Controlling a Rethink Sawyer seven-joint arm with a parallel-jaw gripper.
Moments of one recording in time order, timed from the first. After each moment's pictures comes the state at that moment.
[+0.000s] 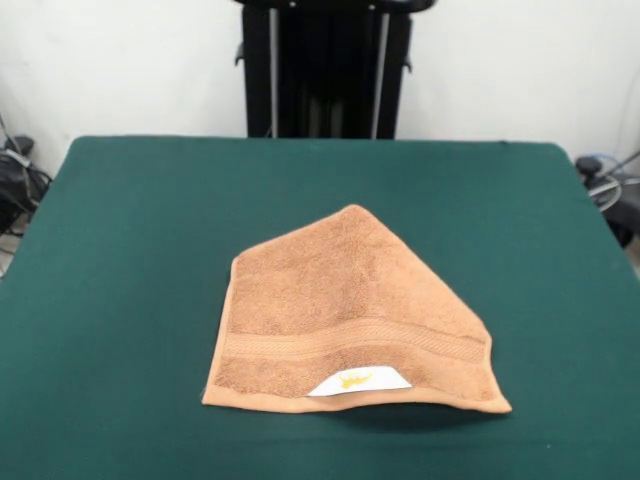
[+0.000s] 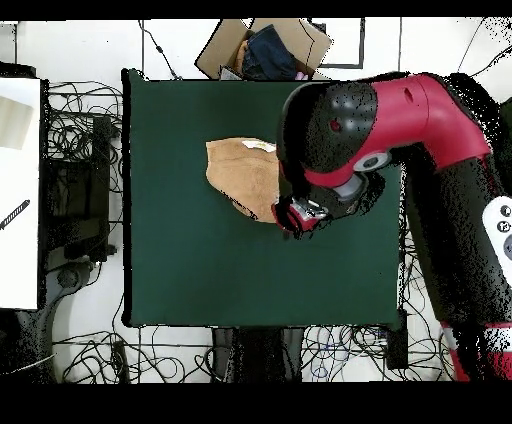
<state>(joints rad) -0.91 -0.72 1.13 1.48 -0.57 1.94 1.29</state>
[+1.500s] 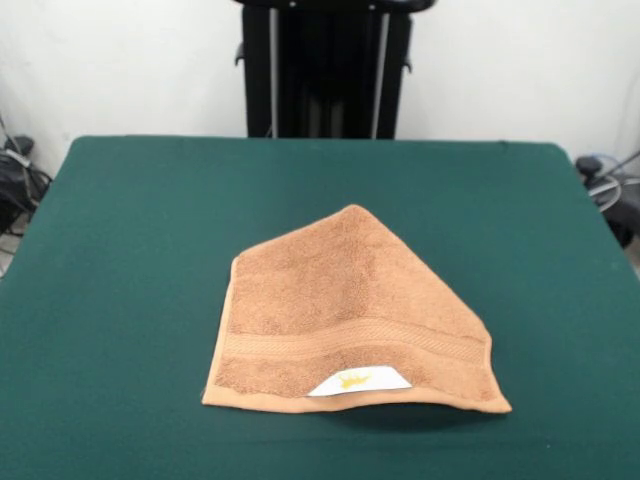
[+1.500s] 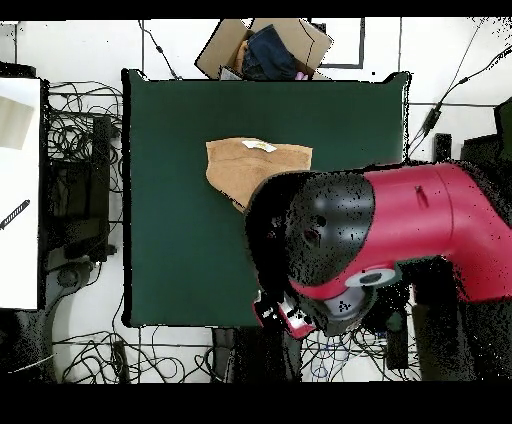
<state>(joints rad) -1.02 -1.27 1.10 1.83 -0.25 1.90 1.29</state>
